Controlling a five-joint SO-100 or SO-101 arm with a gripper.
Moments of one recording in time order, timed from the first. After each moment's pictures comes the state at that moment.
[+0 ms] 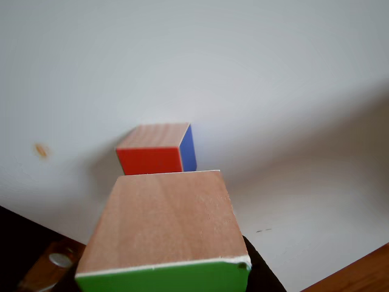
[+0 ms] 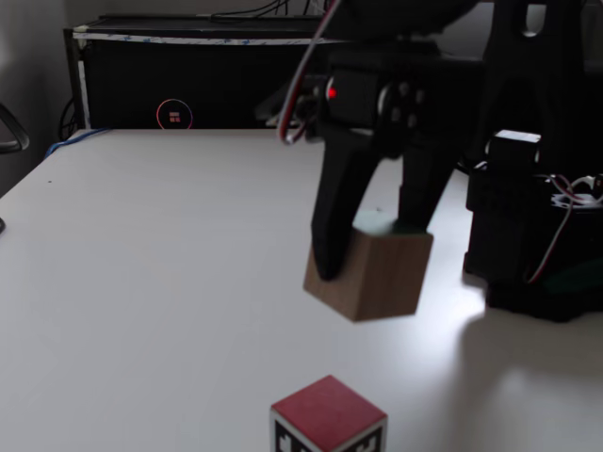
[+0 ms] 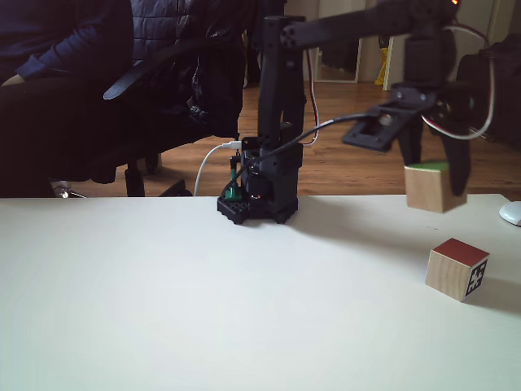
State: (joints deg) arm -39.4 86.4 70.7 98.8 17.6
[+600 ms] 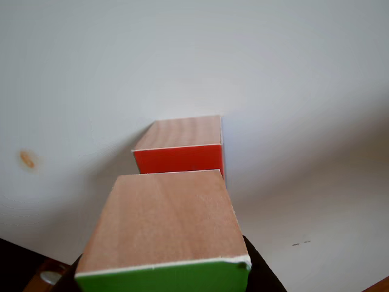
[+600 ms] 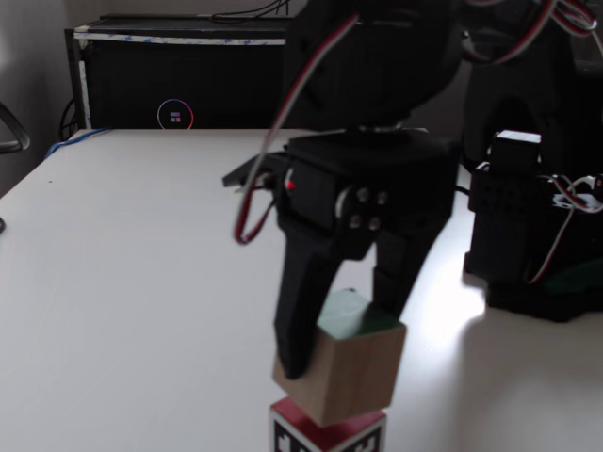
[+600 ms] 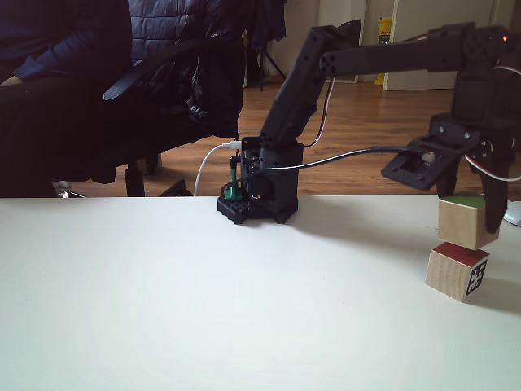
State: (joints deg) arm -40.3 64.3 50.6 100.0 20.0
